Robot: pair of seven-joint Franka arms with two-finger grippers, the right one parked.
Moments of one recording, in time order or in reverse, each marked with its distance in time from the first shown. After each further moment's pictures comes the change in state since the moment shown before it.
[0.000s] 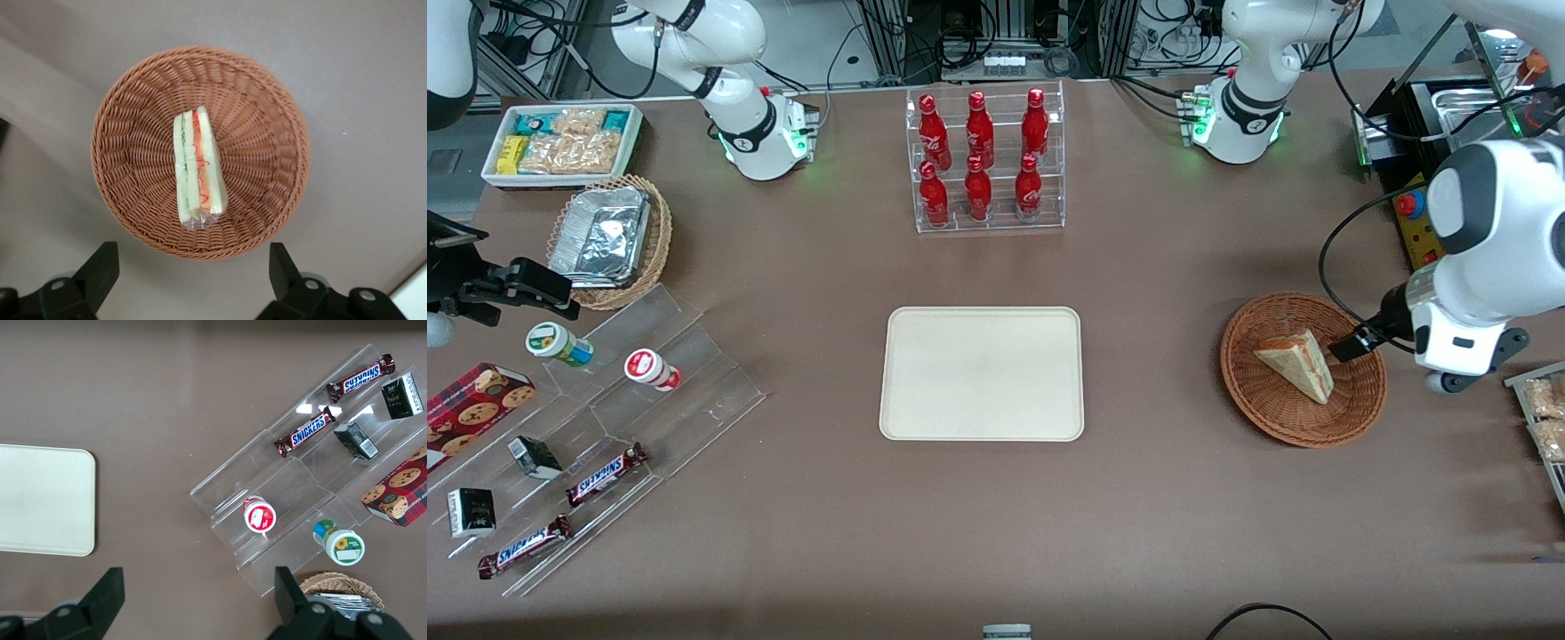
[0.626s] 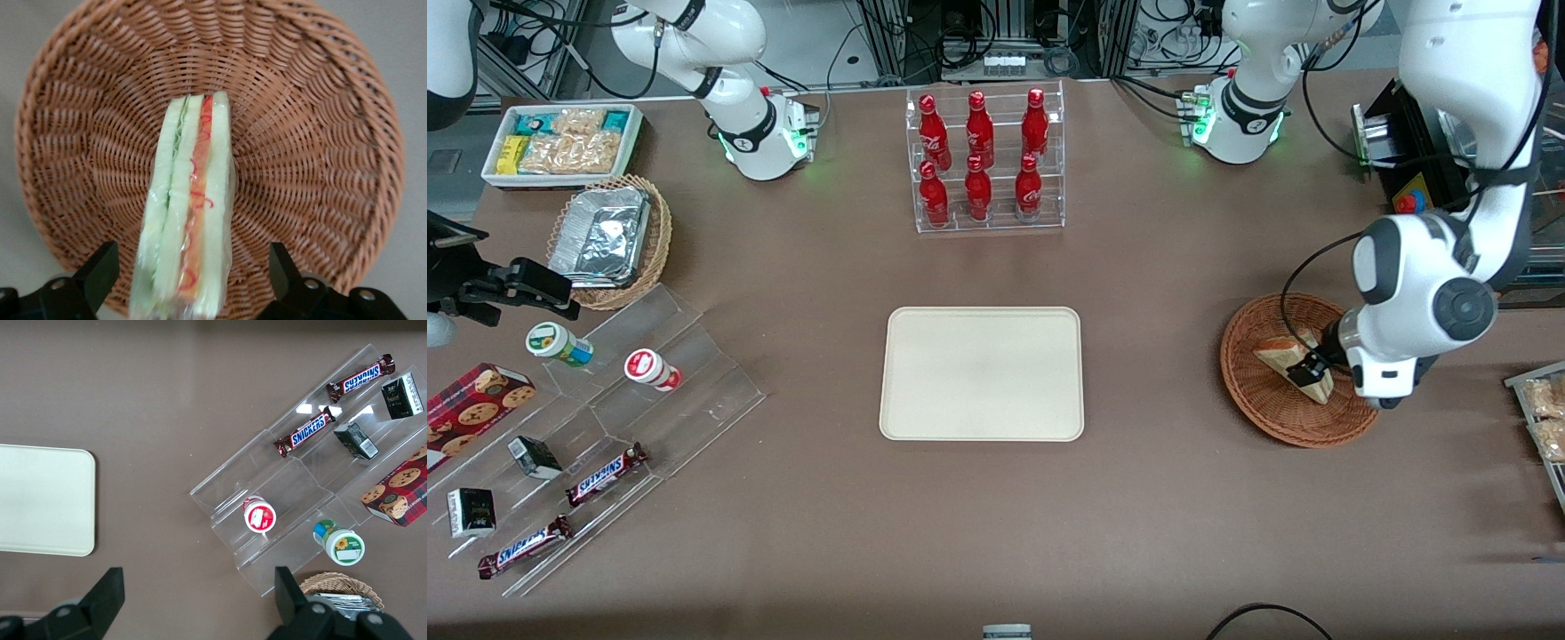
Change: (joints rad) arm 0.001 0.186 -0.002 -0.139 -0.002 0.279 -0.229
